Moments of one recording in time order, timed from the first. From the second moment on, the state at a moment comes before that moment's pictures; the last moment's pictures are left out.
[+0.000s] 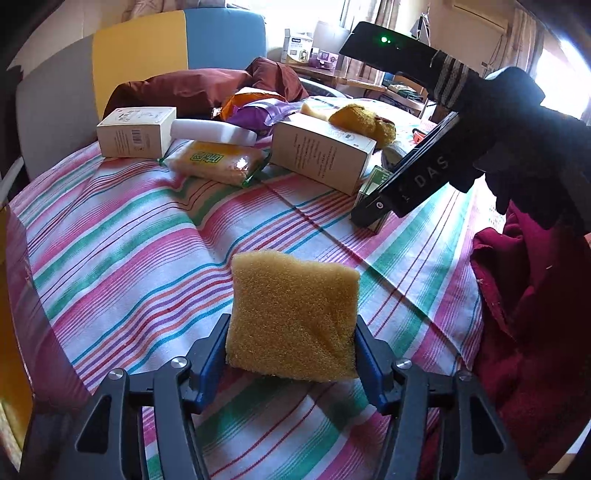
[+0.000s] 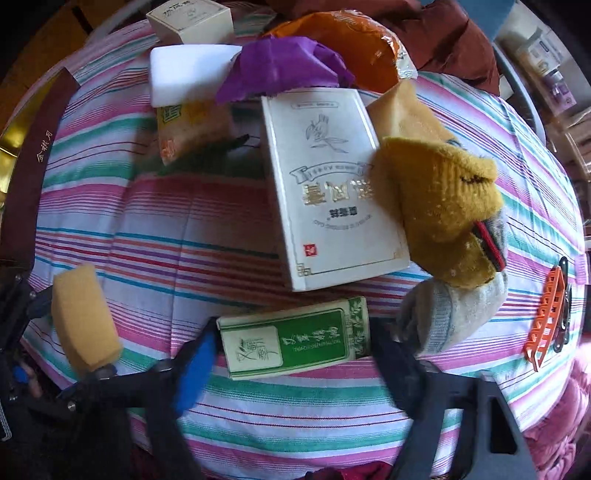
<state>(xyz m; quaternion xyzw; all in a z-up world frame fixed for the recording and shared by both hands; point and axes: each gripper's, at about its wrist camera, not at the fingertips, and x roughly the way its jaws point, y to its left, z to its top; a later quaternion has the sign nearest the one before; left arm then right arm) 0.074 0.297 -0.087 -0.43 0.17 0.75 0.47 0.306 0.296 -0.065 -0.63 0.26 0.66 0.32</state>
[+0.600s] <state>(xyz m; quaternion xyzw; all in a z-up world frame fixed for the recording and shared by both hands) 0.029 0.183 -0.003 -0.39 0.06 0.84 0.37 0.255 0.229 0.018 -0.51 0.20 0.78 0.30</state>
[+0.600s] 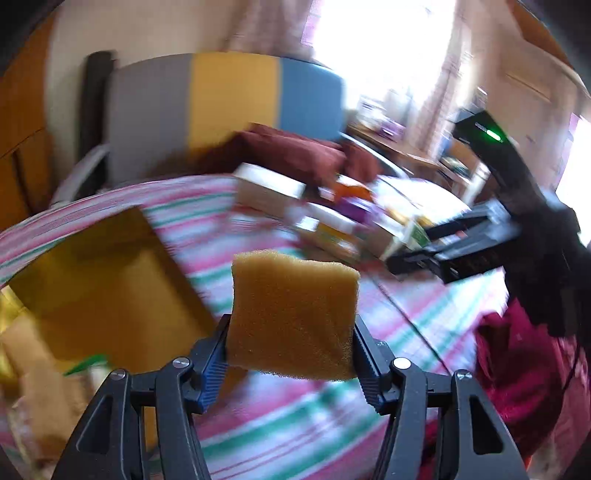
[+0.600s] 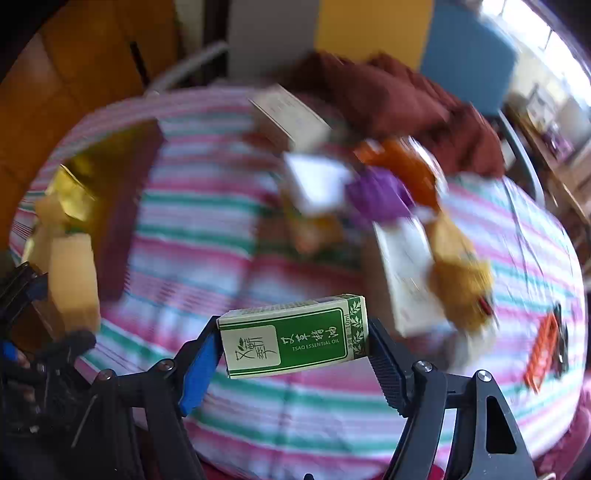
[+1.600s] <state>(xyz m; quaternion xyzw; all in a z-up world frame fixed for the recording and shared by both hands) -0.176 -0.015 -0.059 -0.48 -0.07 0.87 0.09 -0.081 0.175 -0.021 -0.51 0.20 0.82 0.17</state>
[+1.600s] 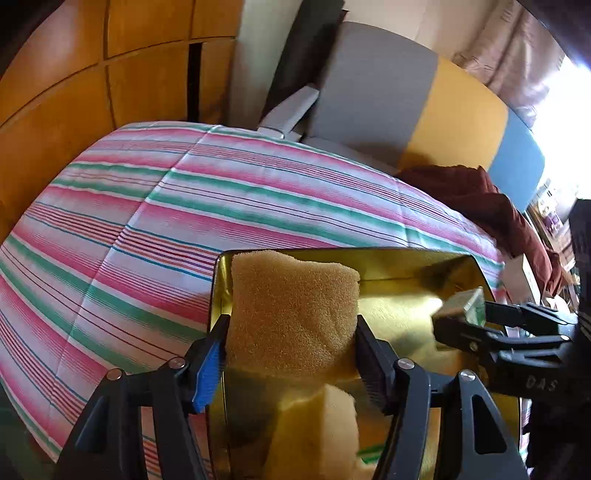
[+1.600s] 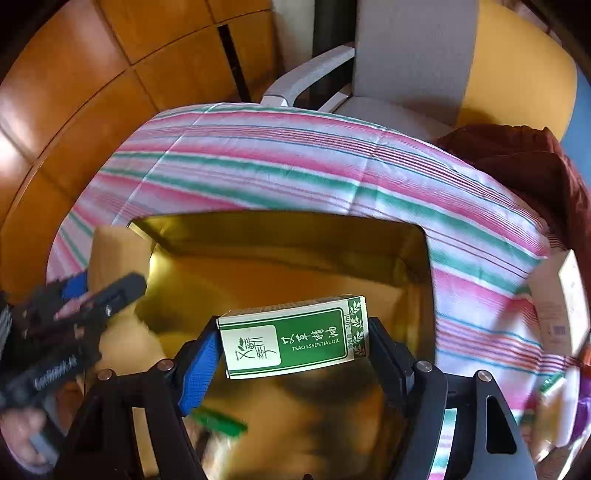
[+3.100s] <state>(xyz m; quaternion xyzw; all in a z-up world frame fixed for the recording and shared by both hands) -0.022 -0.022 -0.013 -0.39 -0.14 0.90 0.12 0.026 0.144 -0.060 -0.46 0.25 0.85 0.03</state>
